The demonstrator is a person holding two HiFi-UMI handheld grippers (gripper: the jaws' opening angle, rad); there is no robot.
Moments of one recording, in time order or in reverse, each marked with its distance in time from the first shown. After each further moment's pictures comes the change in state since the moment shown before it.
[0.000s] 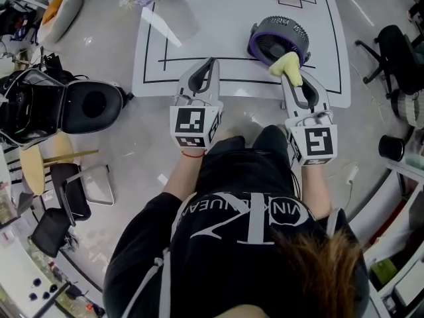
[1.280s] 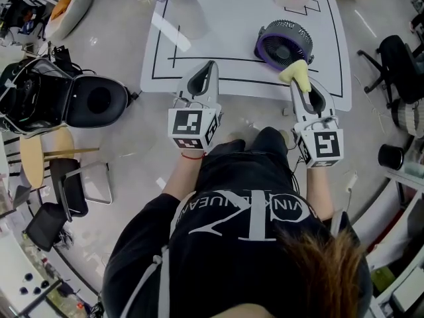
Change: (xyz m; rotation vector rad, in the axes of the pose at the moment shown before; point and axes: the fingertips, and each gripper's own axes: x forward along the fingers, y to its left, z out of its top) left arm -0.033 0.012 0.013 -0.038 -0.044 0.036; right arm -0.022 0.001 0.001 0.023 -0.027 0.009
